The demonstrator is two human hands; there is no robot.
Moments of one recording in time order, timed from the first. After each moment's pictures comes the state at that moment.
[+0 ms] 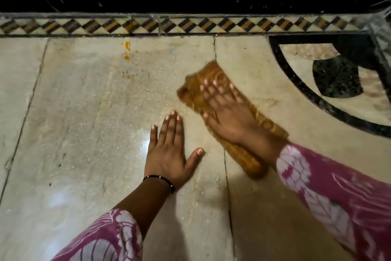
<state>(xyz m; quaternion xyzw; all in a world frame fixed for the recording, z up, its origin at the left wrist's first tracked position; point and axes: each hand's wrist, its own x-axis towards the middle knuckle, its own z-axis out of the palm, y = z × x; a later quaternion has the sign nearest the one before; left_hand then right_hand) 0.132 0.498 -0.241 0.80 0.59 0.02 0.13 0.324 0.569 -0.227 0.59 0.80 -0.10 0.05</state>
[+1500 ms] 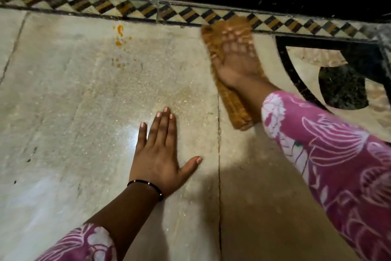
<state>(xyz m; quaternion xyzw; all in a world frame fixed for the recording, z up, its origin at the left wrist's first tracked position) 0.135 0.499 -0.243 0.79 0.60 0.00 0.11 0.344 0.687 -0.229 0.70 0.70 -0.10 0.03</state>
